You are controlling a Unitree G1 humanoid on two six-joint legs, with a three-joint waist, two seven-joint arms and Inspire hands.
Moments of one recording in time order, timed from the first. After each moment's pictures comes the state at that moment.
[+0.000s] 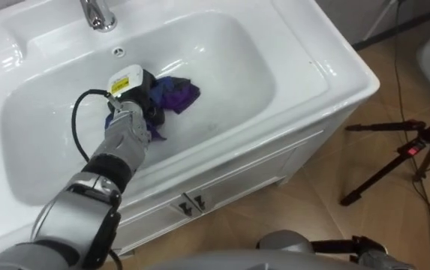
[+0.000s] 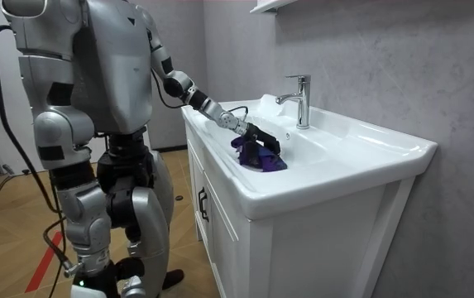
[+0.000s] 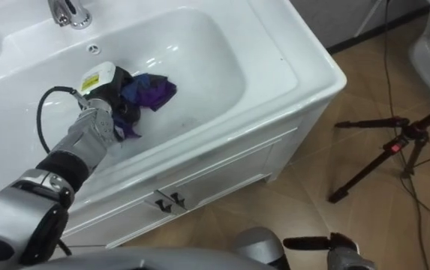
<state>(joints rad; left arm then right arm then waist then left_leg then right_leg) -0.47 0.17 -0.29 0.93 0.66 0.21 0.21 -0.01 -0.26 0.02 1.34 0.29 0.09 -0.12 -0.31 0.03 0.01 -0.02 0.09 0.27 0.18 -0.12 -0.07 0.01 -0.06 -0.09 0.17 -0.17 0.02</state>
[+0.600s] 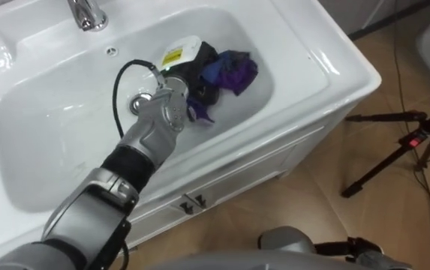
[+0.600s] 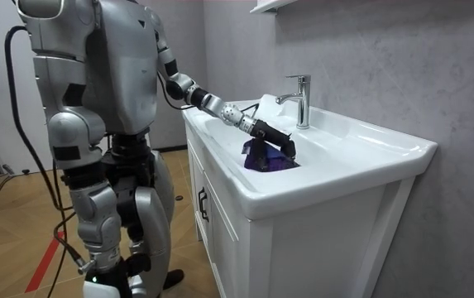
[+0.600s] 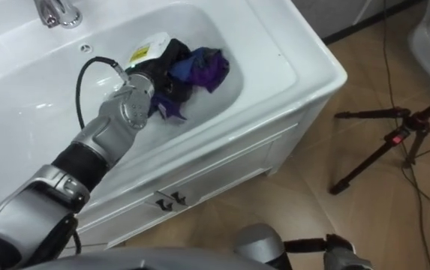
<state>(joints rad) -0.47 0.13 -0.48 0.54 0.57 0.21 0.07 -0.05 -0.26 0.12 1.35 0.38 0.08 -0.10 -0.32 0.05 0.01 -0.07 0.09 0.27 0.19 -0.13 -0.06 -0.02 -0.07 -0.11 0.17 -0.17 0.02</state>
